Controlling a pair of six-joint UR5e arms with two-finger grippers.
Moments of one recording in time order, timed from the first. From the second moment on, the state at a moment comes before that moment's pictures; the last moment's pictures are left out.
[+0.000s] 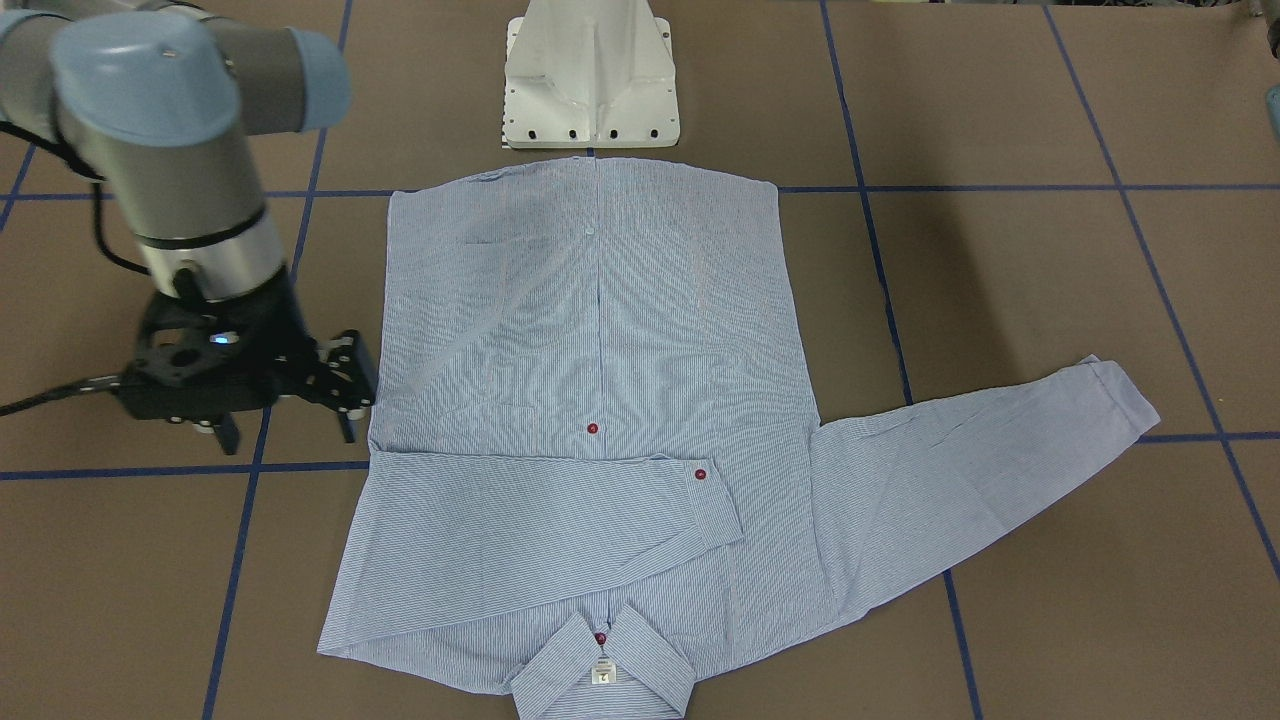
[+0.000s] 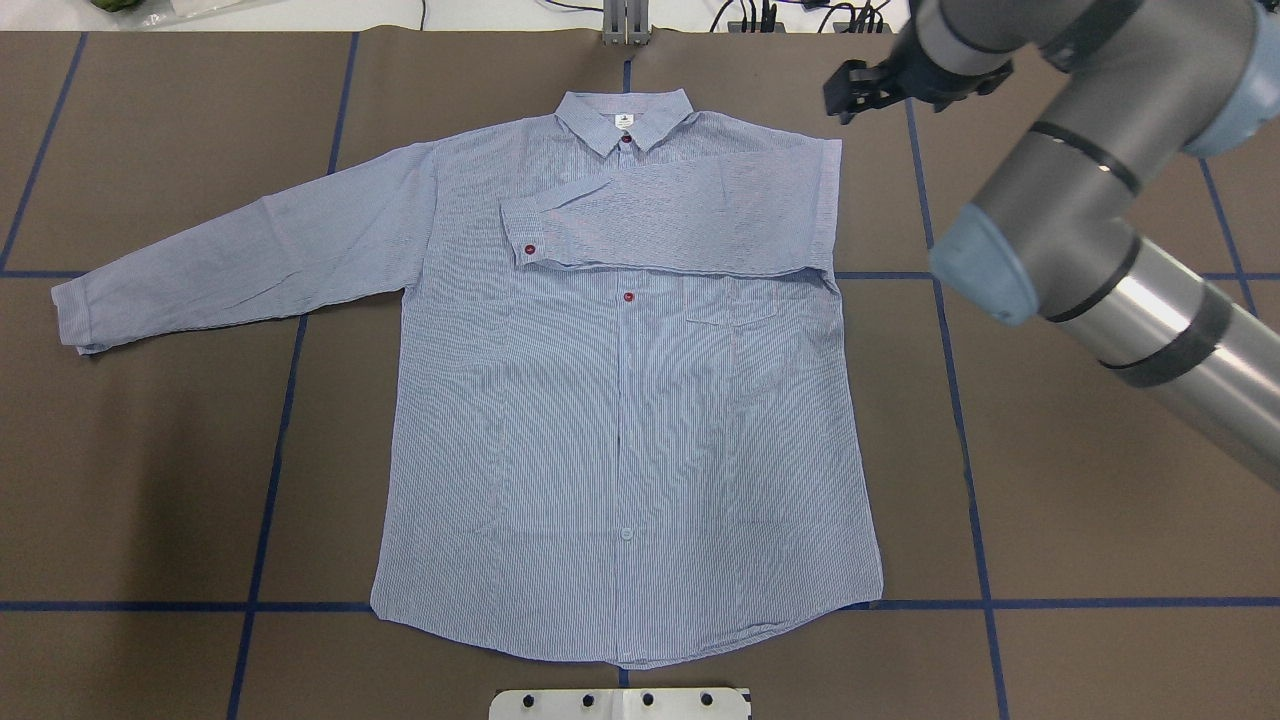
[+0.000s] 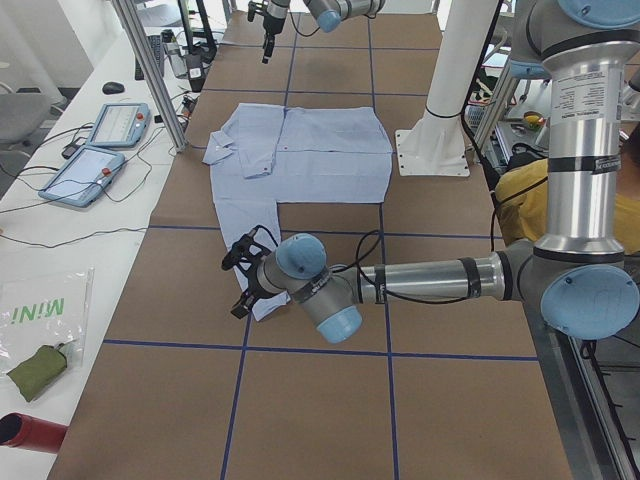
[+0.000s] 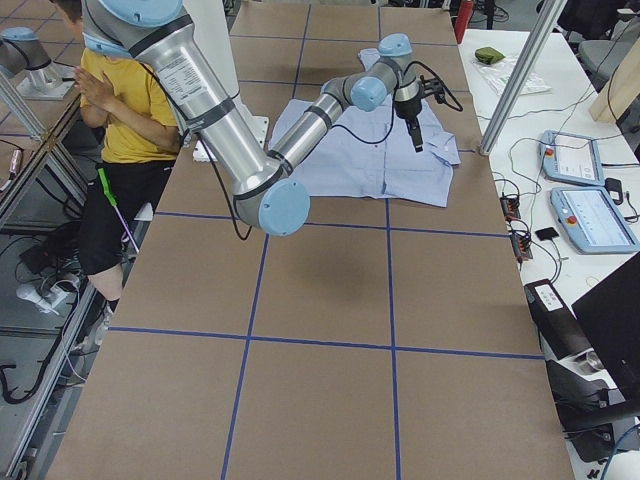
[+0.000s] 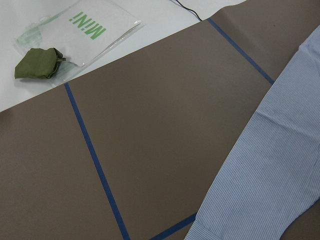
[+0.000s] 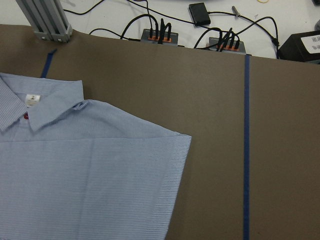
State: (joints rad) left arm -1.44 -1.51 -1.42 -2.71 -2.31 -0.33; right arm 0.99 -1.01 1.76 -1.58 1.92 0.71
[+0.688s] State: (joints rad) left arm -1.19 -1.51 -1.25 -3.11 -2.13 -0.86; right arm 1.31 -1.42 1.80 -1.32 2.27 0.33
